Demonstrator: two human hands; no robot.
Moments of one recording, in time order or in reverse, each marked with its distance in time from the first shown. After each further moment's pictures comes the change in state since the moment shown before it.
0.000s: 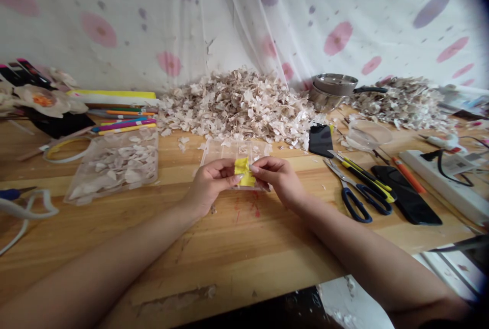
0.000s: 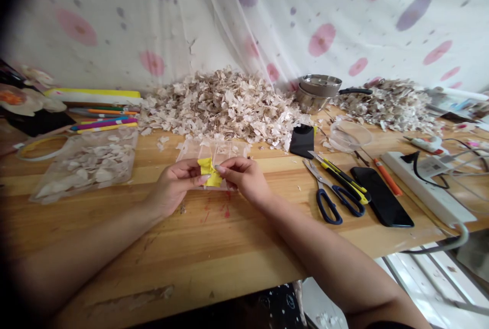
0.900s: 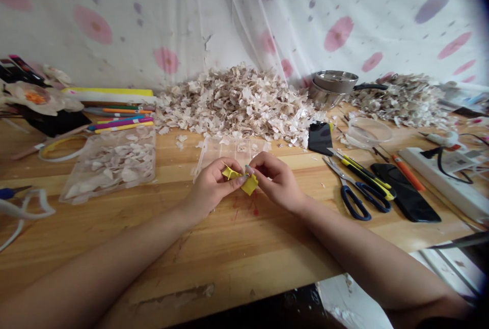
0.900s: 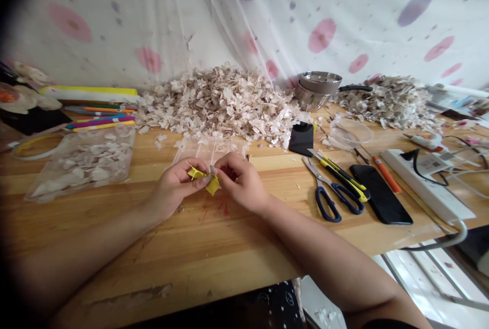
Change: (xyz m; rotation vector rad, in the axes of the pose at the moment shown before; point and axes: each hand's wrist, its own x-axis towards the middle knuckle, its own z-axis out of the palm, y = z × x) left_hand -0.008 0.001 0.007 0.081 -0.059 0.003; right_hand -0.007 0.003 0.000 -0.512 -0.040 -0.414
